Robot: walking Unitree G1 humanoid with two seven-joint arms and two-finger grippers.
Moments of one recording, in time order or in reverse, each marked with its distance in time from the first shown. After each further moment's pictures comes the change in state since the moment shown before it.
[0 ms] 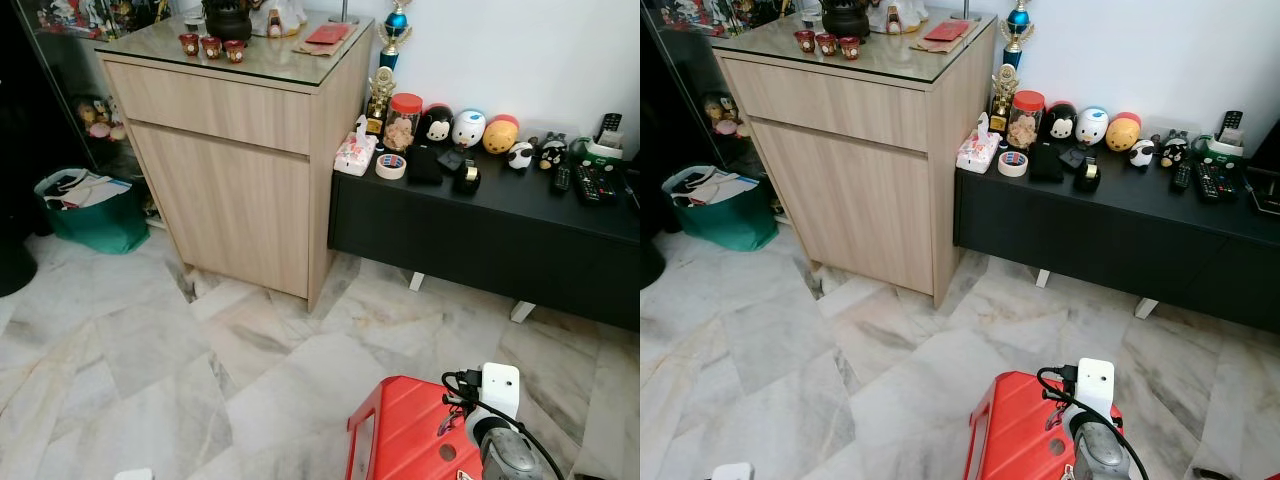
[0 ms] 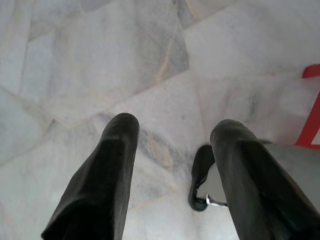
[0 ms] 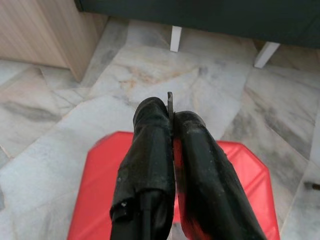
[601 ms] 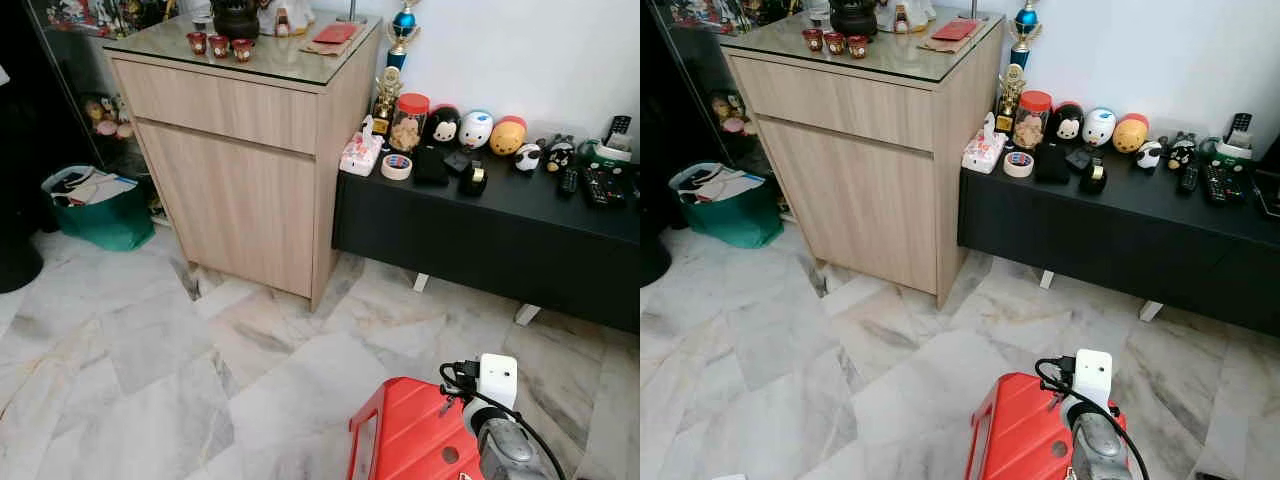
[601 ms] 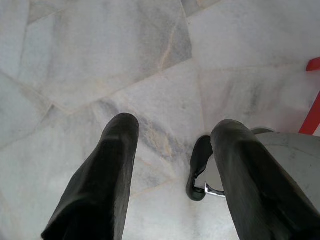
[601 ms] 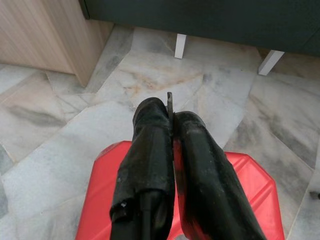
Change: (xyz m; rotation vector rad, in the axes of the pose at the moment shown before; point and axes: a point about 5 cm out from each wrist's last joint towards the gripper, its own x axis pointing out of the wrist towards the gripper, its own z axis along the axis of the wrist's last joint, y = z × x) left arm -0.002 0.001 -0.007 -0.020 0.035 0.010; right arm 0.002 0.002 0.005 0.001 -0.015 0.011
